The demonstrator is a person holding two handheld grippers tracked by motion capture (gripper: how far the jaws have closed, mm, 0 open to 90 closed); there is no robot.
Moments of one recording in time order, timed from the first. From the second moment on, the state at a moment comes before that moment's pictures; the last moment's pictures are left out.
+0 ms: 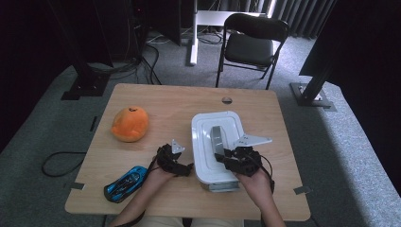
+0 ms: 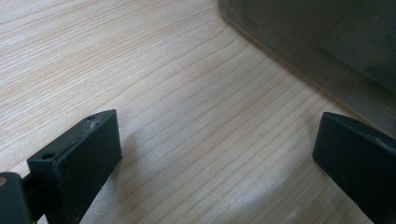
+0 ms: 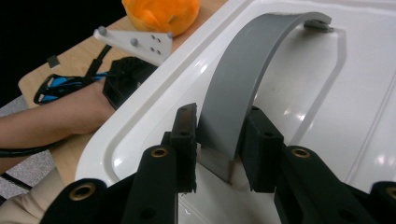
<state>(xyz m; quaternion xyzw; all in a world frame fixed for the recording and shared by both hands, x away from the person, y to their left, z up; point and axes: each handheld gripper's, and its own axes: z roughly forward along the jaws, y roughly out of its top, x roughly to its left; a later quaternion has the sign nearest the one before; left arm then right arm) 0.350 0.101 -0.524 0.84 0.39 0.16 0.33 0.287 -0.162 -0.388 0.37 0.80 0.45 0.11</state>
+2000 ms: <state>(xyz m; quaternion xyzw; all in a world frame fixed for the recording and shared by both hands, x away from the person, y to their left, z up) 0.350 0.100 -0.525 0.84 0.40 0.16 0.33 0.293 -0.291 -0.360 0.48 0.73 0.44 0.21</state>
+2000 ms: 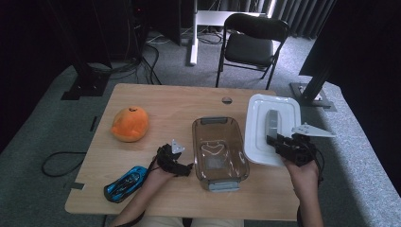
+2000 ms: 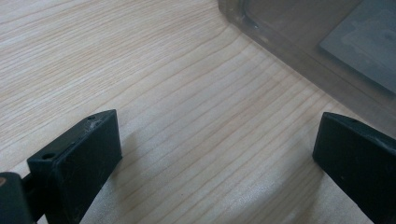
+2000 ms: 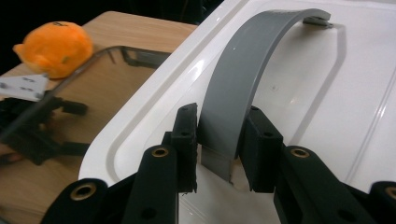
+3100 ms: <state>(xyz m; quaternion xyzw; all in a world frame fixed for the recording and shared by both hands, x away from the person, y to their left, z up) 0.350 0.100 -0.525 0.84 0.40 0.16 0.33 0.332 -0.316 -0.478 0.53 0.72 0.43 0.16</state>
